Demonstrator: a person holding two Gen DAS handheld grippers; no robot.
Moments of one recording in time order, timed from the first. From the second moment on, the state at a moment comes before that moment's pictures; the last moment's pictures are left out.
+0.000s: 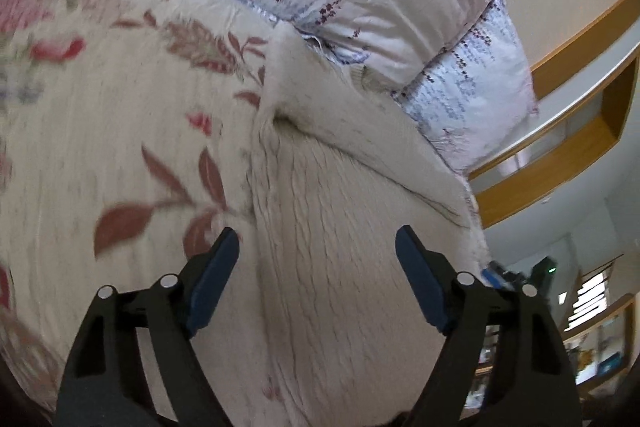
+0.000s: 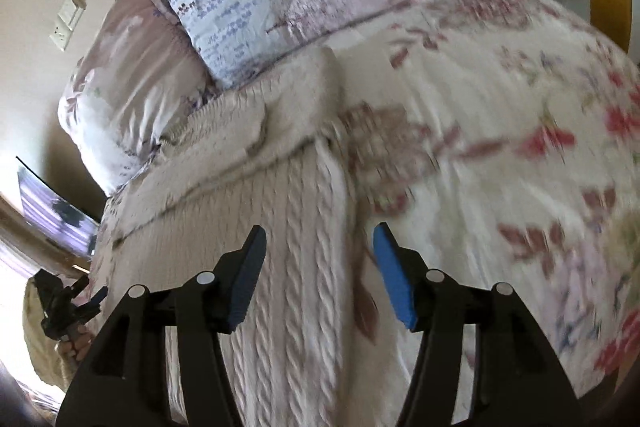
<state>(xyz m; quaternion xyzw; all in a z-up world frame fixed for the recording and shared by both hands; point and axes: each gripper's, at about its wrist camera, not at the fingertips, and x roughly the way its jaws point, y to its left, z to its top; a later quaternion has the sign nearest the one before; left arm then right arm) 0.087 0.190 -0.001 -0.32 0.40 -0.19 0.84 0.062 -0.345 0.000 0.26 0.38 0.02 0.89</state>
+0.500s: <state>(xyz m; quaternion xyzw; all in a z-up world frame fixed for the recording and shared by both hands) 0.024 0.164 -0.020 -0.34 0.40 -0.26 0.81 0.000 -0.324 -0.037 0.33 0.41 0.15 0.83</state>
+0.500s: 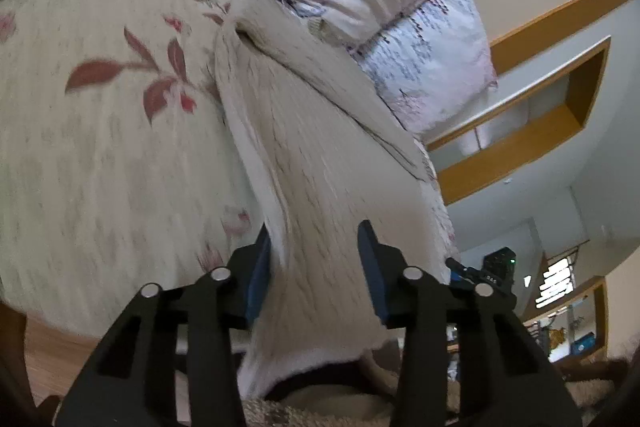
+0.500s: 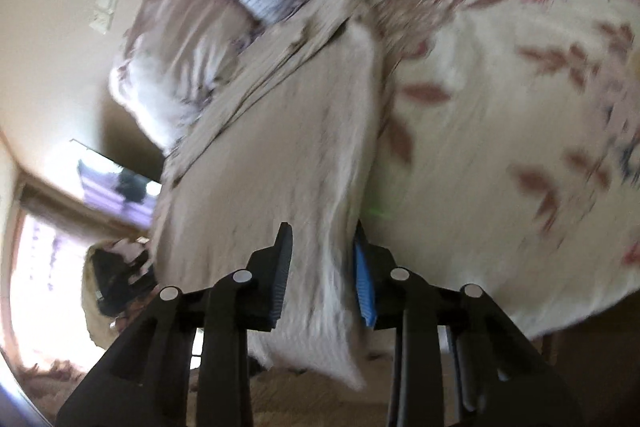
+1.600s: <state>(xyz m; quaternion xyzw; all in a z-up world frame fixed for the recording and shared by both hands) -0.003 0.168 0.004 -0.29 0.39 -0.24 0.84 -0.013 -0.301 0.013 0.28 0.32 0.16 0.89</state>
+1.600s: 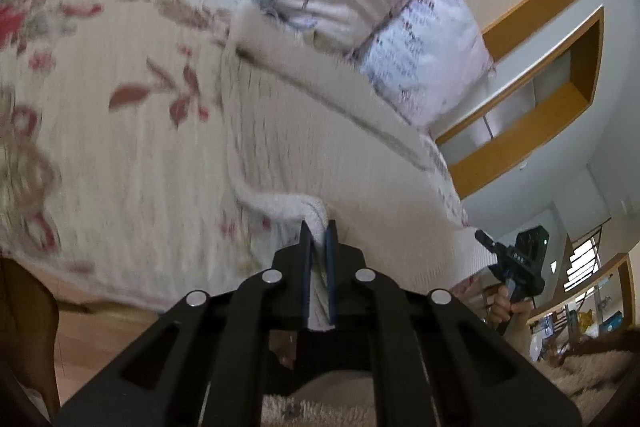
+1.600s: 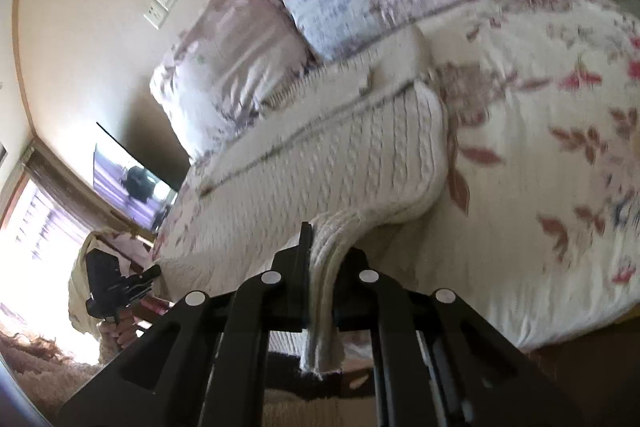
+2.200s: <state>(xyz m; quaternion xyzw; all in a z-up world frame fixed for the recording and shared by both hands) 0.109 0.176 0.080 -0.26 0.30 -0.21 0.89 0.027 -0.288 0.083 0.18 0.21 0.08 0.96</state>
